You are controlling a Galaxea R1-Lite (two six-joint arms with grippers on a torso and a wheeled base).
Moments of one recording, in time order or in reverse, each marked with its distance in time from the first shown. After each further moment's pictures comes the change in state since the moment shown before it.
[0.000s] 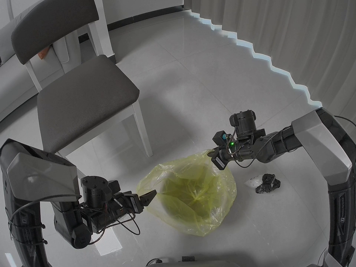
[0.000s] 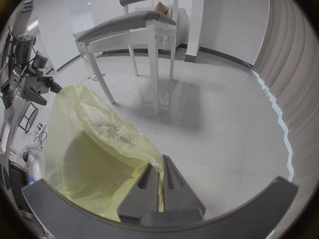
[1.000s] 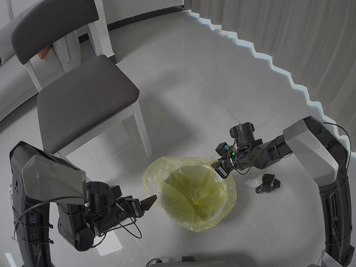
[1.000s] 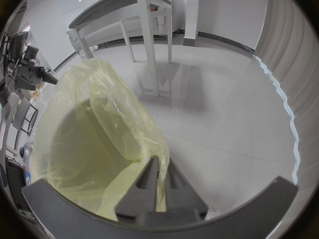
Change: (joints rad) left arm 0.001 0.080 0.017 -0.073 -0.003 -0.001; right arm -0.041 0.114 -0.034 0.022 0.000 0.013
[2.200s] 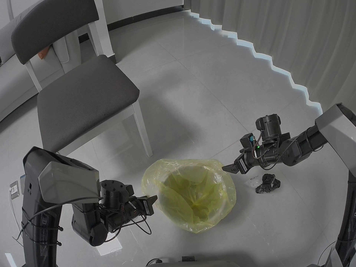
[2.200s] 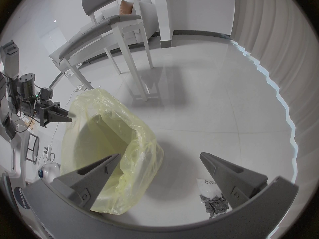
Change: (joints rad) left arm -0.025 0.094 -0.177 0.110 -0.007 0.010; right arm -0.068 -0.279 0.331 -0.082 -0.001 0.183
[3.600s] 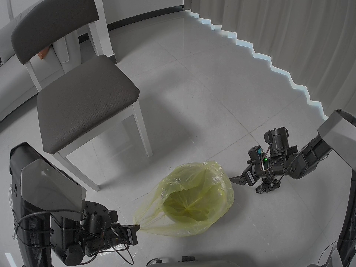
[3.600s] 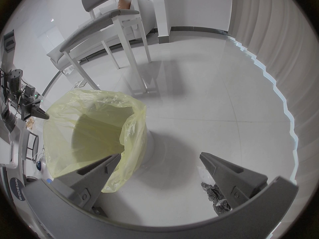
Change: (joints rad) left arm -0.044 -0.115 0.433 -0.111 0.001 -0.012; right arm -0.036 -0.024 0.211 -0.157 0.009 -0.013
